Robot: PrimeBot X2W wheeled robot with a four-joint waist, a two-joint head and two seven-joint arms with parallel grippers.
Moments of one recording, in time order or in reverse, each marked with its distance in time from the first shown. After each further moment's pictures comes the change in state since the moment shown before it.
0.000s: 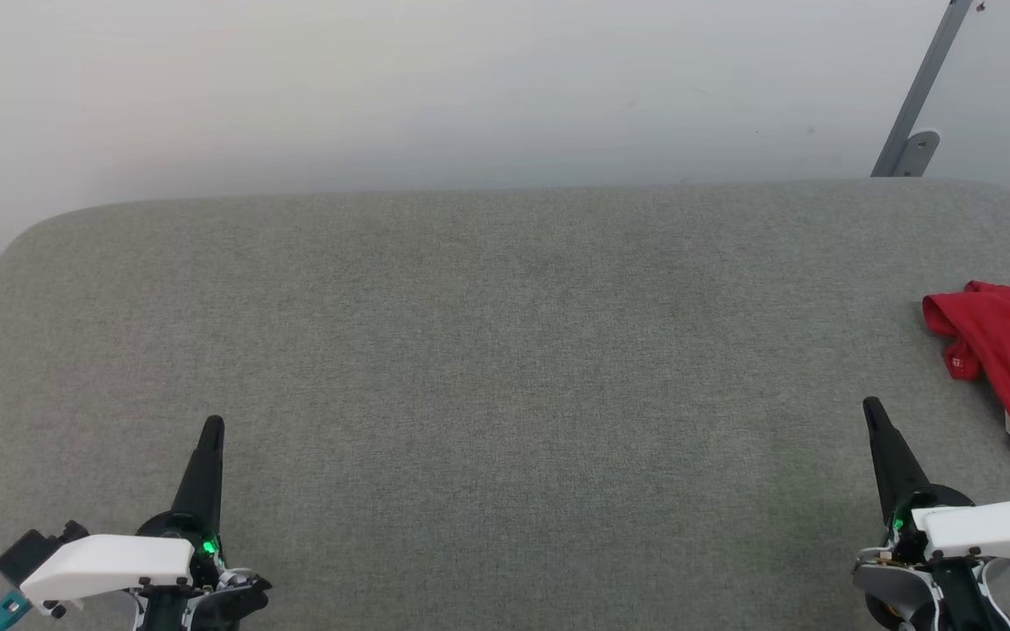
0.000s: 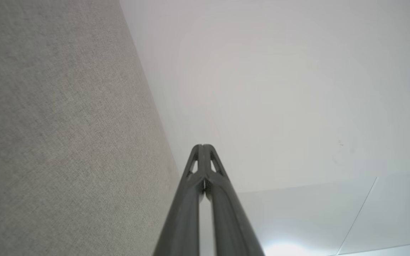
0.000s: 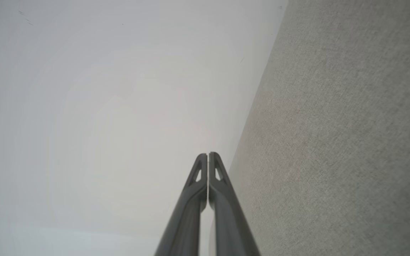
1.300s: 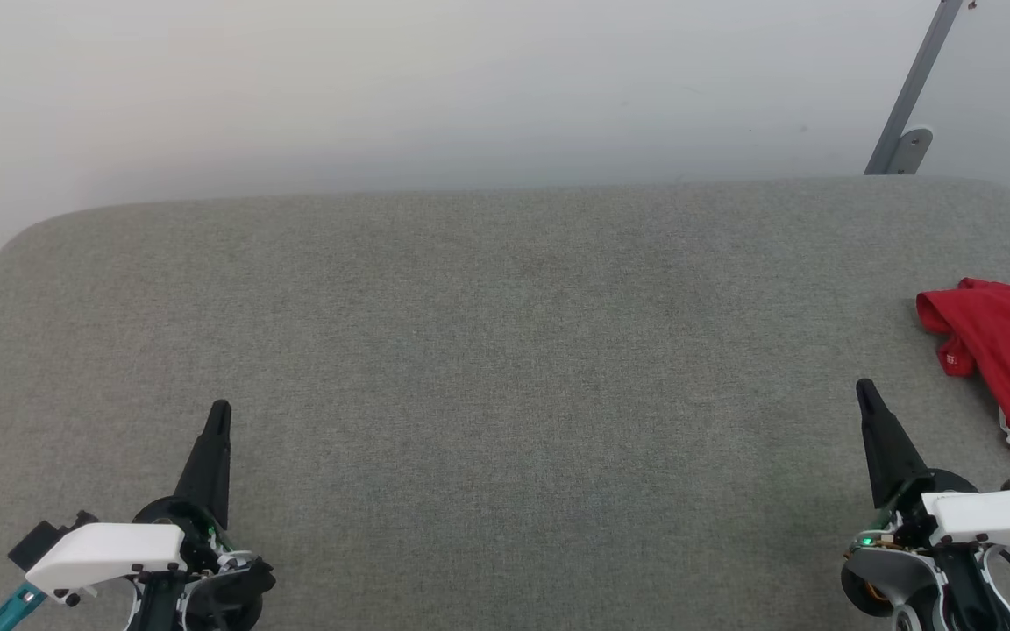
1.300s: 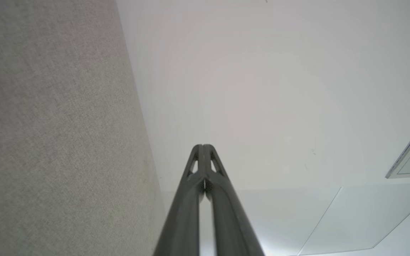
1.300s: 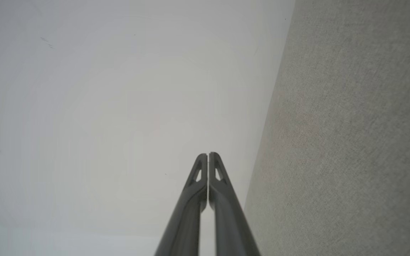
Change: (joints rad) left arm -0.034 -0.016 0.012 0.018 -0.135 0.000 0.045; right arm -0.026 0.020 -0.011 -0.006 0.134 0.000 0.044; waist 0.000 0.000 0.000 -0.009
